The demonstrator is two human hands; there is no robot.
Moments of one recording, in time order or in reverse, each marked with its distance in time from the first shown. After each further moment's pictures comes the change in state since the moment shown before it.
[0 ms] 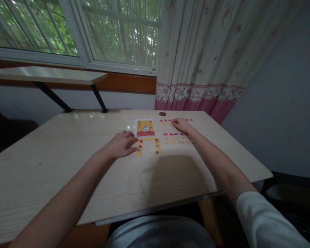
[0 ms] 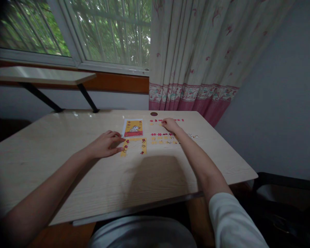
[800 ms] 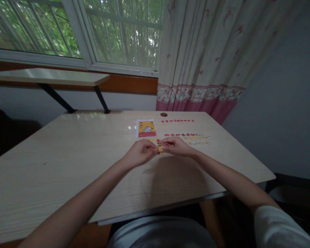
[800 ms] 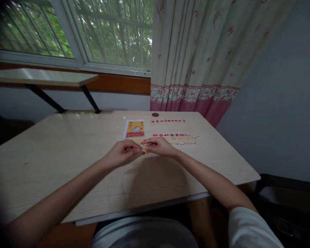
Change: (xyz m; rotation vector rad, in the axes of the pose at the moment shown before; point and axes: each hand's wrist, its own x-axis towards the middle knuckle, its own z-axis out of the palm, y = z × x) left_hand 0.017 0.091 -0.011 -0.768 0.201 -0.099; right_hand -0.108 -0.085 0.010 0.881 -0.274 -0.332
